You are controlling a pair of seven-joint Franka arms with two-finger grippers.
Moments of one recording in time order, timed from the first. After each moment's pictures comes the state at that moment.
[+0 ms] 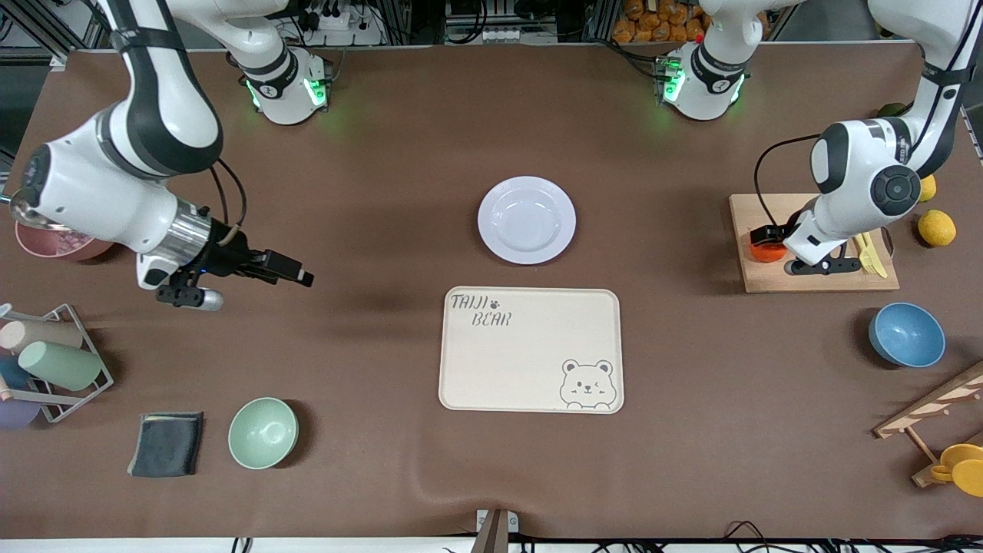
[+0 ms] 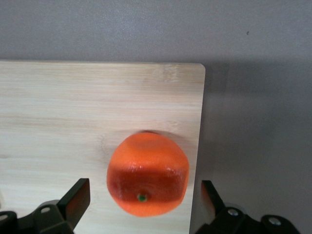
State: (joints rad) left arm 0.21 0.16 -0.08 -2.42 0.14 2.40 -0.01; right arm 0.09 0.12 0.09 -2.01 0.60 2.19 0.07
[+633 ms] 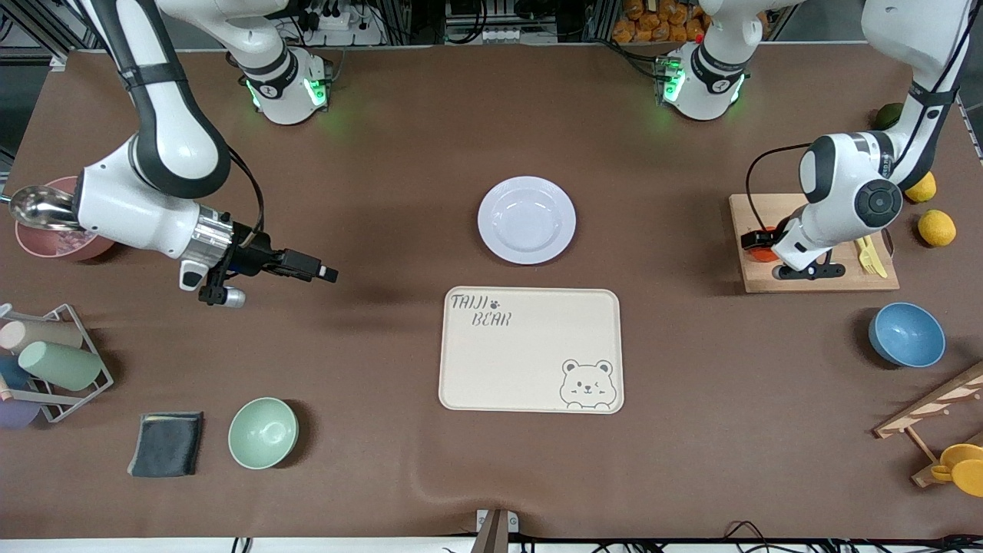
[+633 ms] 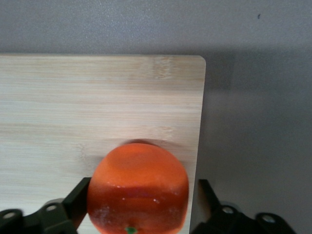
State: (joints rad) left arm 0.21 0.23 -0.08 -2.42 0.14 2.43 -0.01; right arm 0.09 0.14 0.08 -2.12 0.94 2.23 -0.16
